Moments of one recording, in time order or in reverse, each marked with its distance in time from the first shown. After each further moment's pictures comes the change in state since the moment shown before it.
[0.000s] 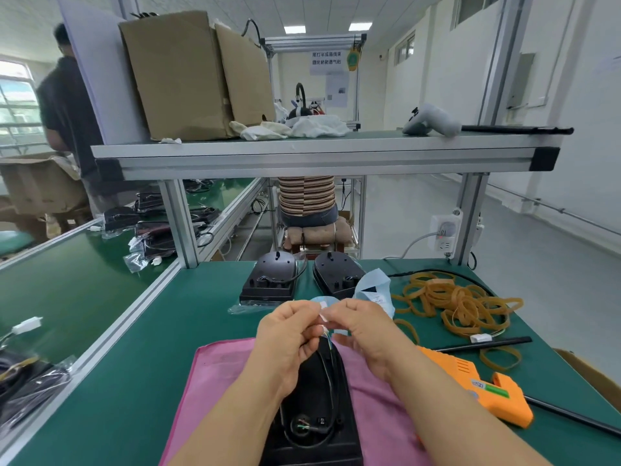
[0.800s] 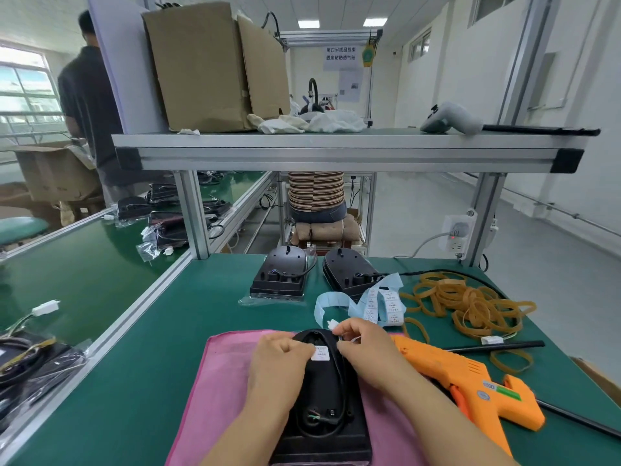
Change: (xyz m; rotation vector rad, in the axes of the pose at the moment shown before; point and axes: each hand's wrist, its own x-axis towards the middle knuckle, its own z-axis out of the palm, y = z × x) left_hand -0.009 -0.039 -0.037 0.554 0.302 0.109; right_hand 0.005 0.042 0.000 -0.632 0.063 -0.114
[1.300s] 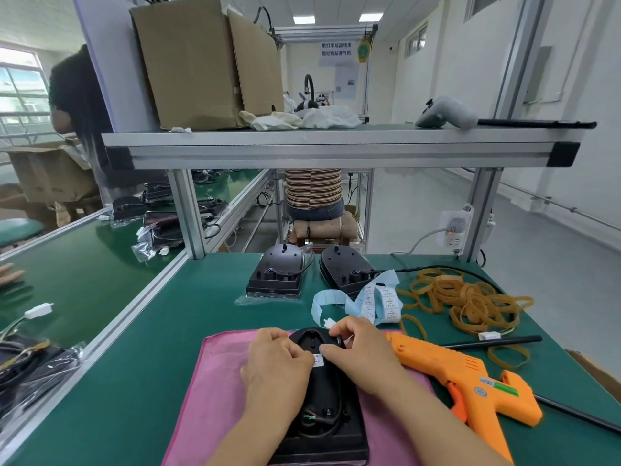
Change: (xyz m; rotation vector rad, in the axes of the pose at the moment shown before) left_hand -0.011 0.007 0.000 0.392 0.103 0.142; right_hand -0.003 0.004 0.008 -0.103 0.090 -0.065
